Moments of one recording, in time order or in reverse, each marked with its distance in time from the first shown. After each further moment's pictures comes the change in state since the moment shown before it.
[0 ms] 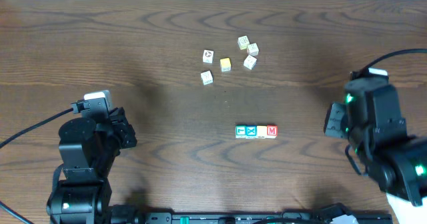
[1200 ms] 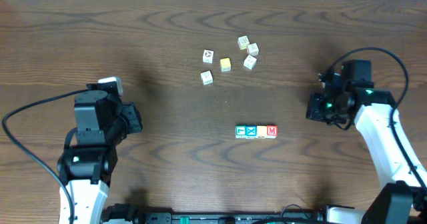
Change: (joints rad) left arm 0.001 0.283 -0.001 0.075 0.017 -0.007; right arm -0.368 0.443 -0.401 0.491 -0.573 -0.299
